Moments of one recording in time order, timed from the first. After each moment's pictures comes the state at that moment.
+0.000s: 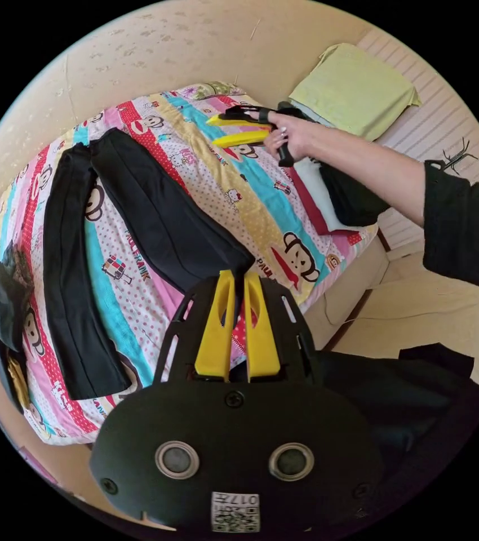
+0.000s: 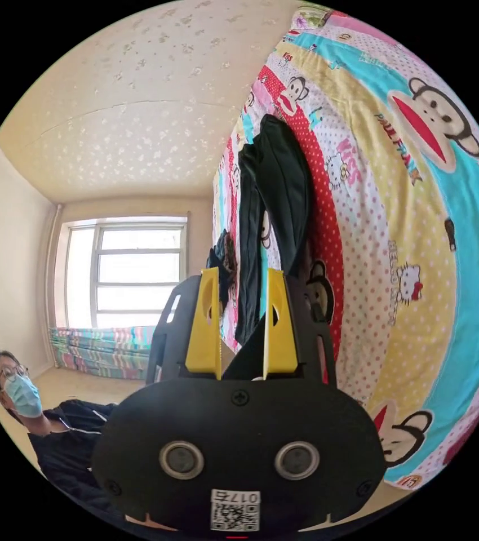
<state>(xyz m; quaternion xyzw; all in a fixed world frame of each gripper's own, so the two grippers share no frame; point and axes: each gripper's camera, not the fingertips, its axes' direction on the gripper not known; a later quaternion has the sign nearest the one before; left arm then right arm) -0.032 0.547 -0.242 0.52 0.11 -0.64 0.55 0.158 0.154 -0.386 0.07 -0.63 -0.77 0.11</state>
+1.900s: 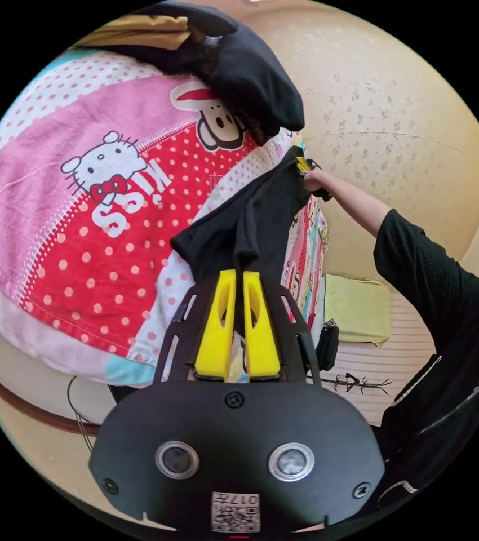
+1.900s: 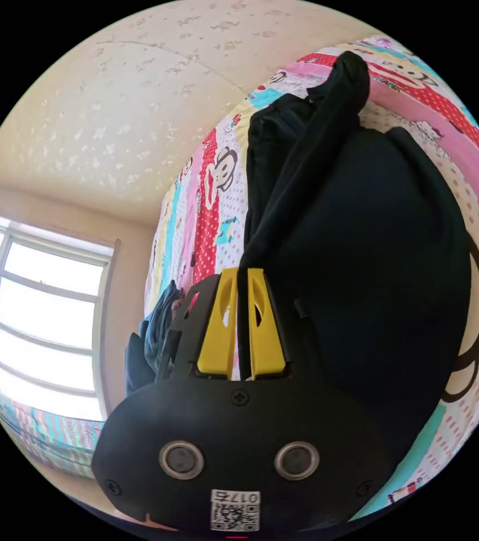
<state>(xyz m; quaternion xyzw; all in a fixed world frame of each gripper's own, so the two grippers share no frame) 0.254 0.899 0.107 0.65 0.34 -0.68 0.02 -0.209 0.559 -0.339 0.23 -0.72 -0.63 0.19</state>
